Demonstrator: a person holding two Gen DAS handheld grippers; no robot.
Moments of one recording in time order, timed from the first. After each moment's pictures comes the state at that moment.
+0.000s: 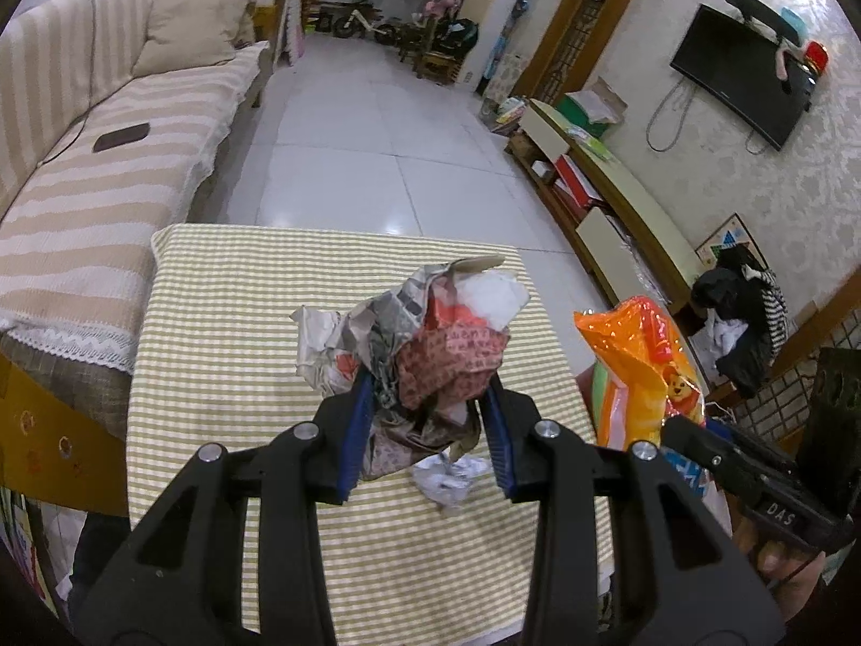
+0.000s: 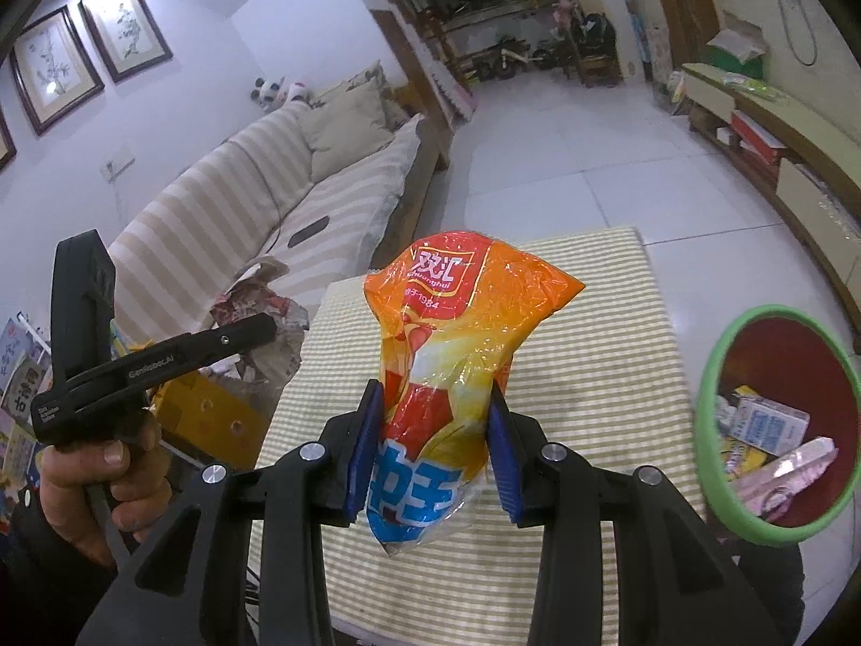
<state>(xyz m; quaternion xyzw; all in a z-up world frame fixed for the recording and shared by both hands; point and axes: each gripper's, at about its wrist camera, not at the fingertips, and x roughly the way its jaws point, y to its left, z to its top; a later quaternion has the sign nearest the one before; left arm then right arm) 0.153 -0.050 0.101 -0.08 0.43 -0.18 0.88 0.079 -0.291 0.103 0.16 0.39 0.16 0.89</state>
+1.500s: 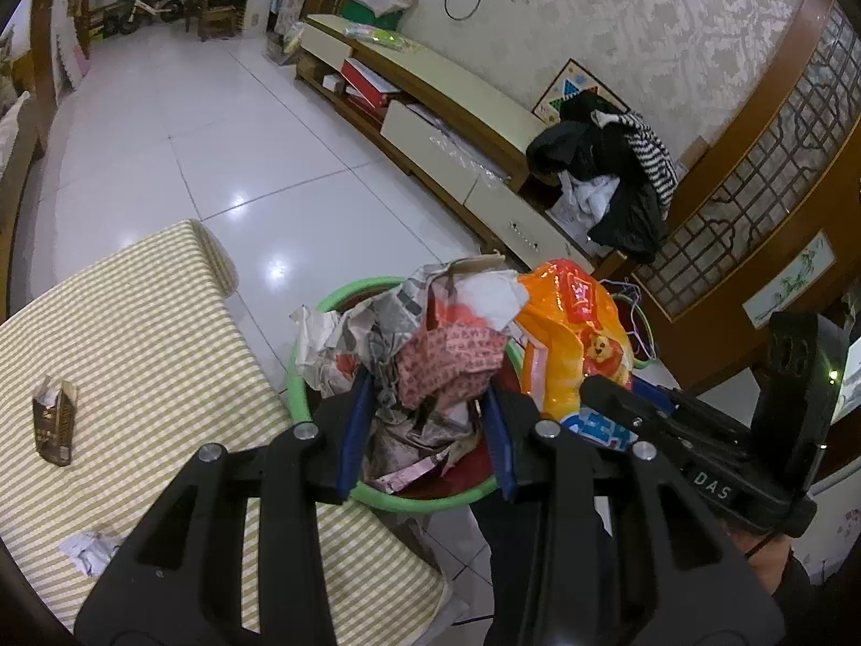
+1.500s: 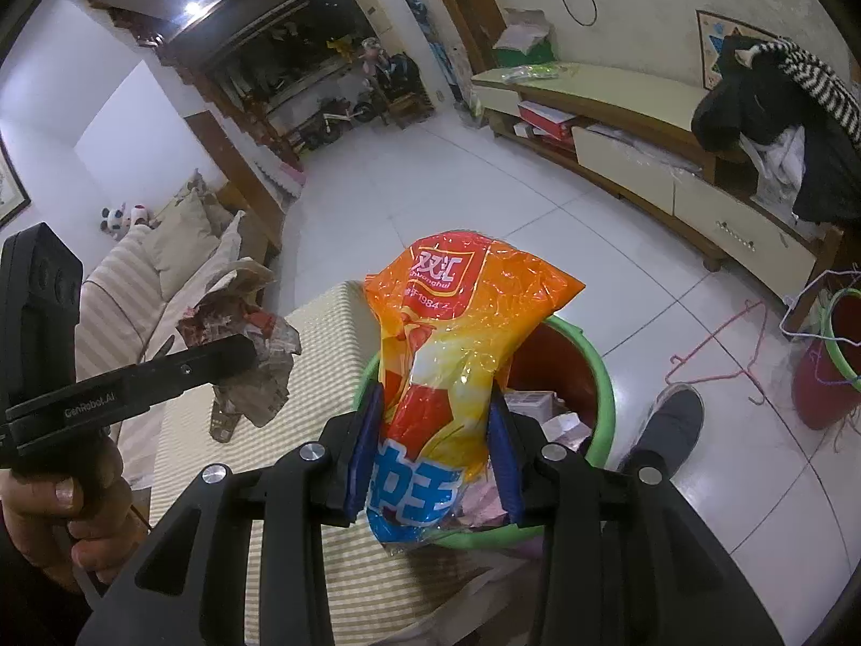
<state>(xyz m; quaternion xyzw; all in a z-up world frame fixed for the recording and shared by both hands) 0.142 -0.365 0.072 0.04 0.47 -0.41 0.78 0.014 -0.536 0.061 0.26 0.36 -0.05 0.89</state>
